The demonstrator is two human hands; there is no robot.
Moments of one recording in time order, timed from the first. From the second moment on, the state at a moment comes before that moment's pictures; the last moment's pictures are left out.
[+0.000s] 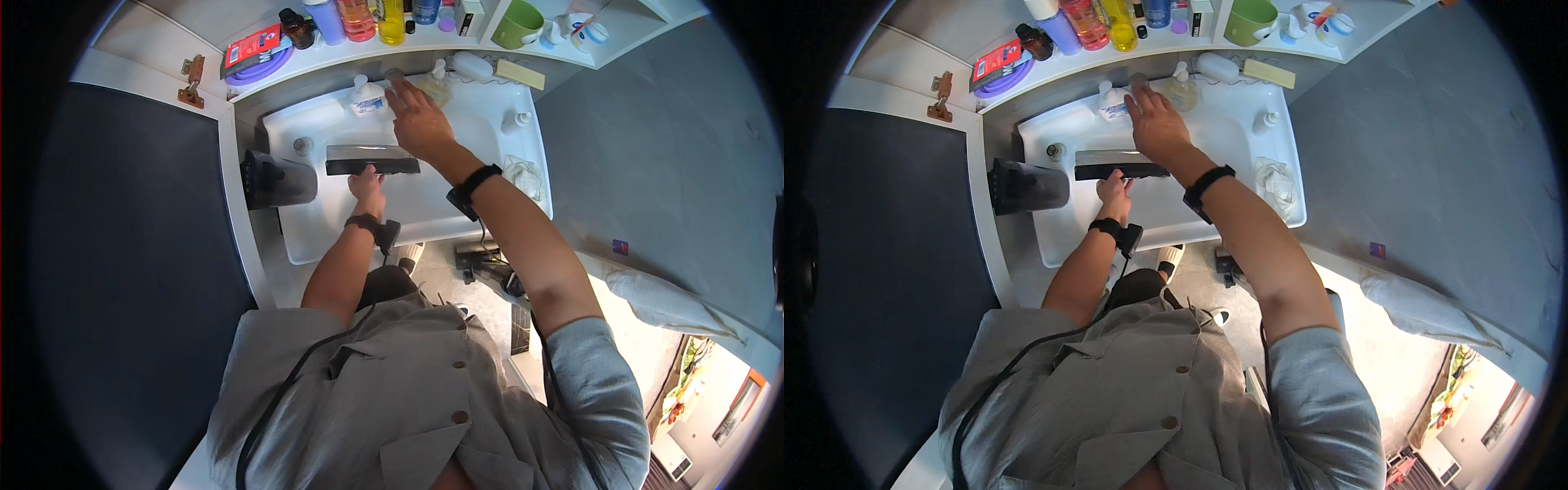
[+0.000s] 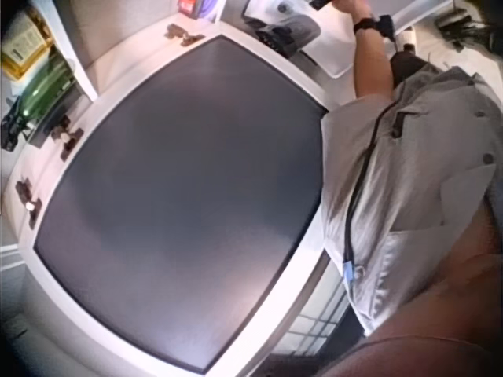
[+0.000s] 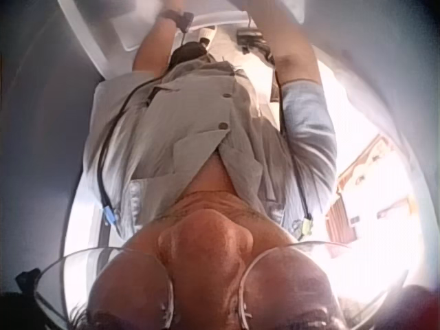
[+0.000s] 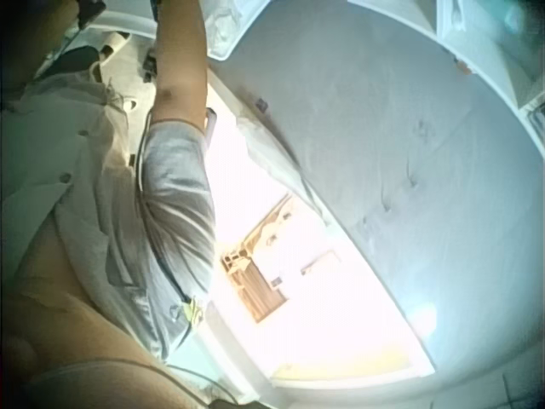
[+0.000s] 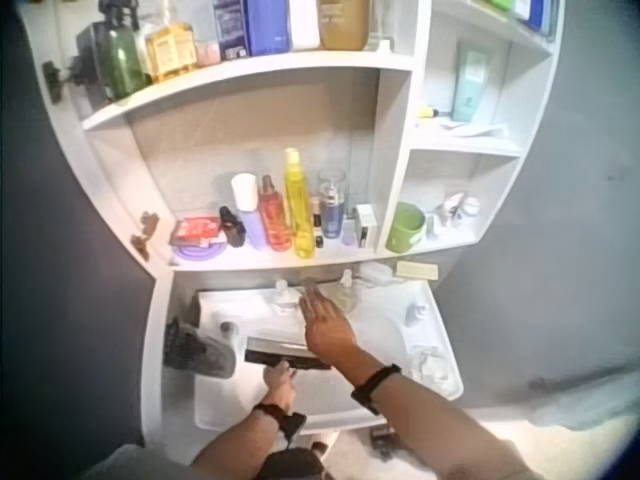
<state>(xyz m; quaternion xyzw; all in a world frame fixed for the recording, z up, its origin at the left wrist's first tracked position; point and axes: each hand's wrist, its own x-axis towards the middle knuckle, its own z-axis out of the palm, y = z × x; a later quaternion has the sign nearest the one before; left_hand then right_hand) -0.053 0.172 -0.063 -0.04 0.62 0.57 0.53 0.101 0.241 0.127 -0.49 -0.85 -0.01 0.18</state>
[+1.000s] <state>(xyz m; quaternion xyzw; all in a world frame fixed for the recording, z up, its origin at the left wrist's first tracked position) -0.047 0.162 0.020 0.54 0.63 0.46 0.32 0.342 0.232 0.001 -0.77 -0.54 0.15 0.31</state>
